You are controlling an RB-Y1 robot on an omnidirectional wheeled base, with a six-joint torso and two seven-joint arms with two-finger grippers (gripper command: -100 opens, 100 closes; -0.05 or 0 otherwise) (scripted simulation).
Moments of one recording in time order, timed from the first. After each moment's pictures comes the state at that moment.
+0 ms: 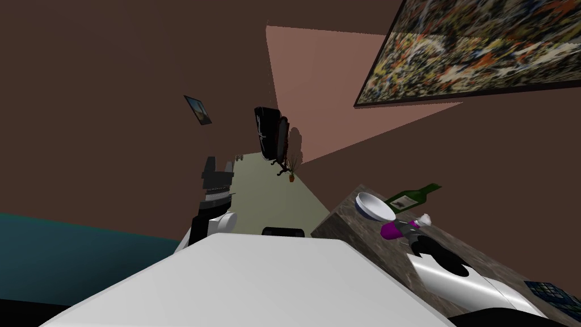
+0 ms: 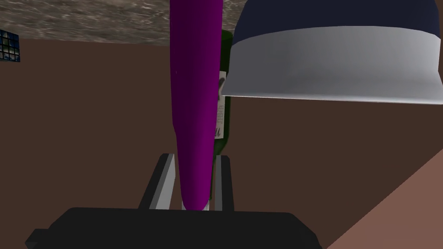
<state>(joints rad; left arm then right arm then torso) 0.48 0.01 0.07 -2.21 0.08 -0.59 -0.03 0.74 -0.46 -0.58 -2.15 0.04 0.77 0.66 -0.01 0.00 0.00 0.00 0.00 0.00</state>
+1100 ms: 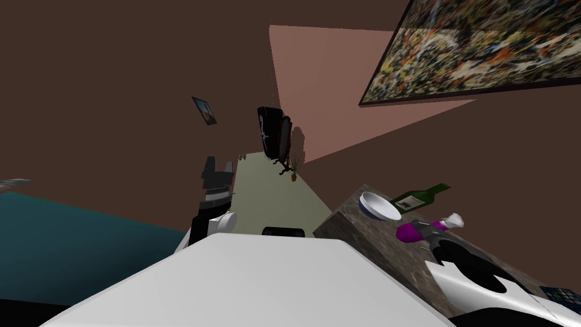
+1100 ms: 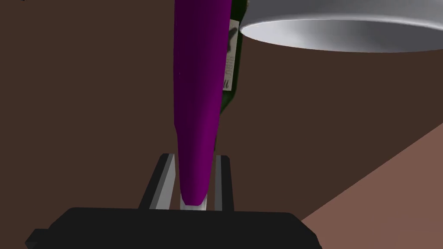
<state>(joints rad) 0.48 0.01 0.07 -2.21 0.08 -0.59 -0.03 0.80 -0.47 -0.67 -2.23 0.09 0.78 0.65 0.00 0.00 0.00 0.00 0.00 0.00</state>
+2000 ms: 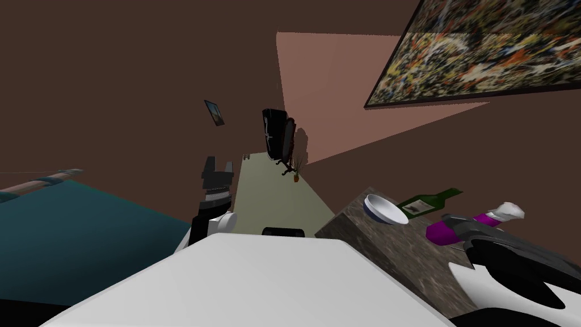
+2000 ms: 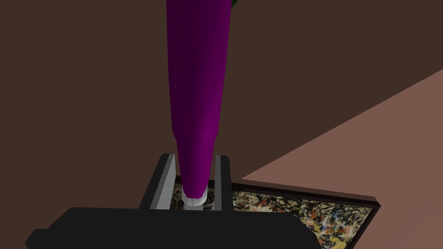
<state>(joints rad) 0.48 0.01 0.07 -2.21 0.08 -0.59 -0.03 0.82 -0.50 -0.79 -2.38 0.18 0.84 0.64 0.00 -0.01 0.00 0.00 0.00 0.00</state>
